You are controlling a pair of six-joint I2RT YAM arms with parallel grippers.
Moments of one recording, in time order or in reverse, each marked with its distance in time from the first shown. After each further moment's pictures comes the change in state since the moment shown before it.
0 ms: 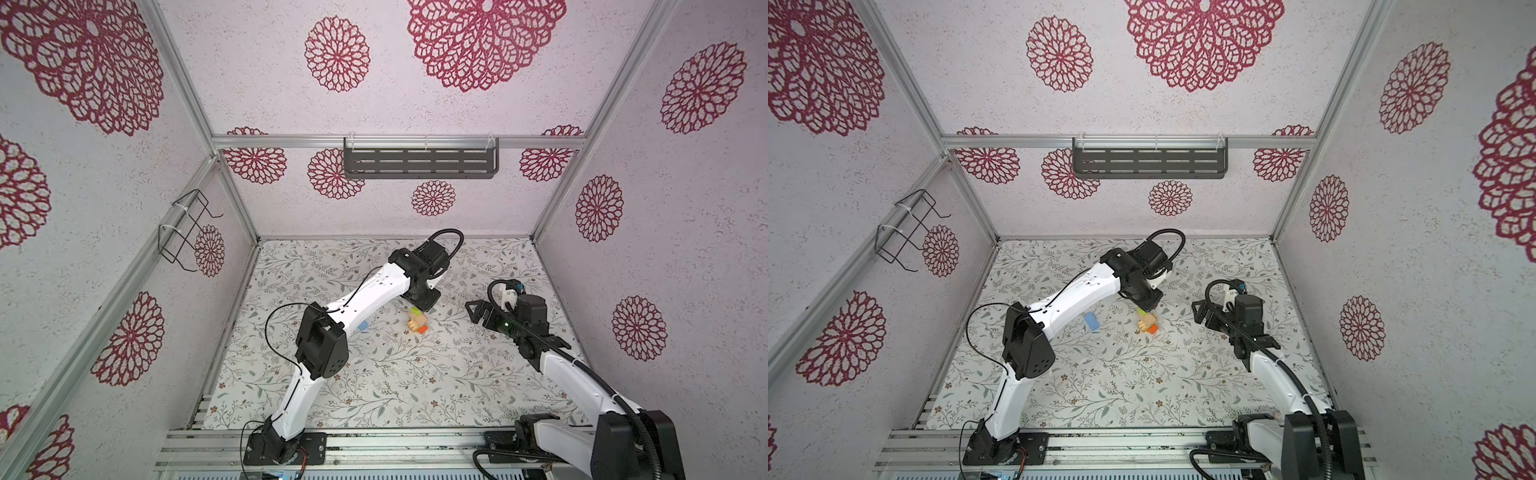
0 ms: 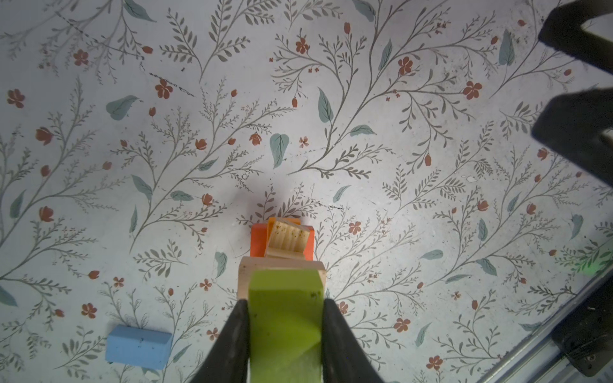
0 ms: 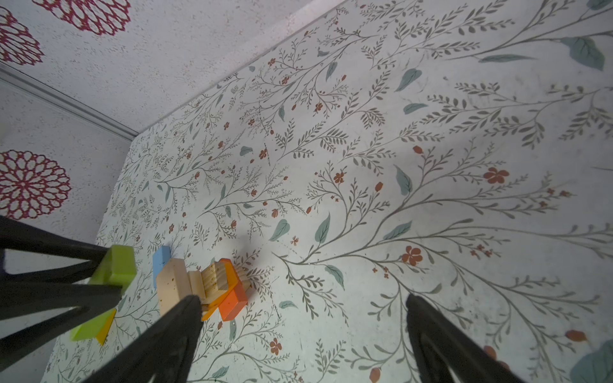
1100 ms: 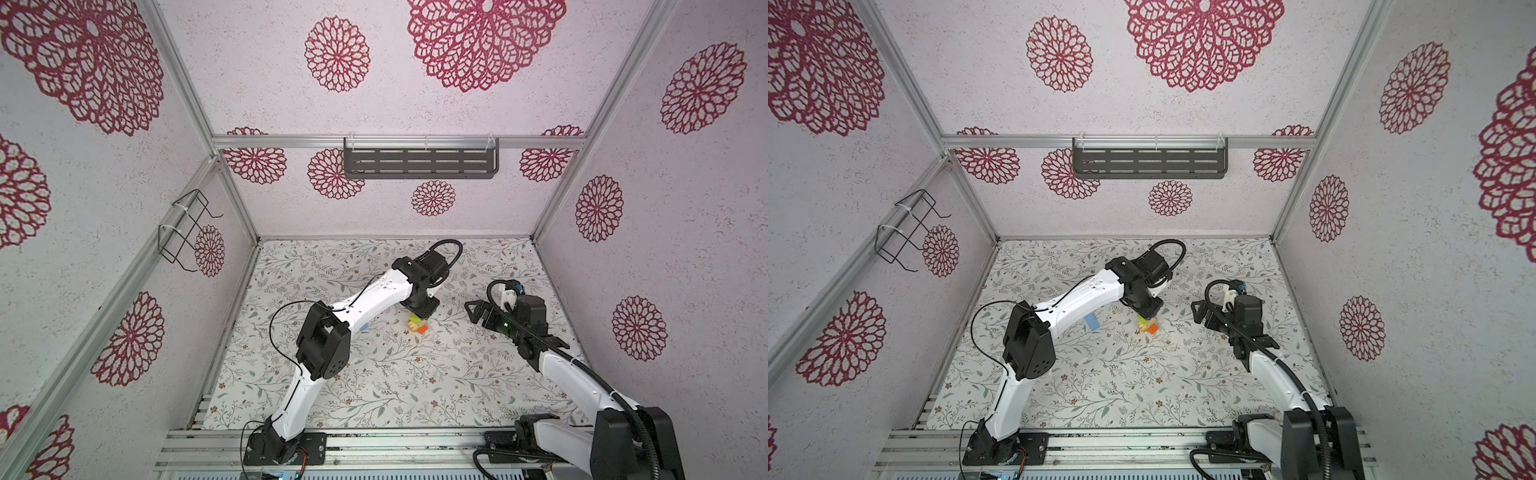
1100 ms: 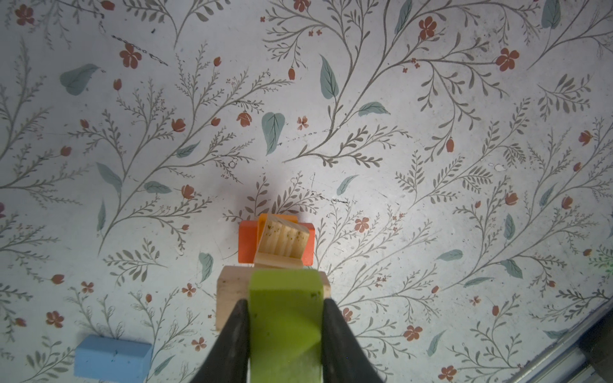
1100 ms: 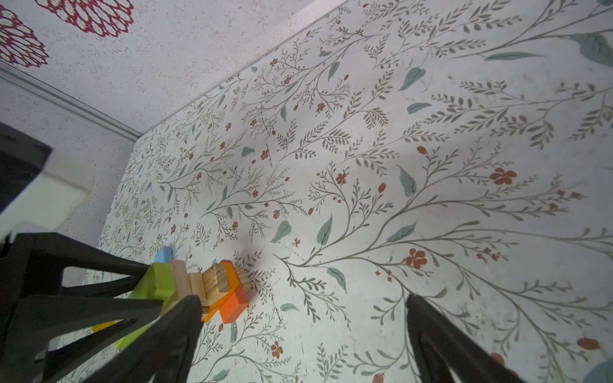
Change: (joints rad) left arm 0.005 0.000 -0.100 0.067 0.001 -0.003; right arm 0.000 0.014 -0.008 0.036 -0.009 0.008
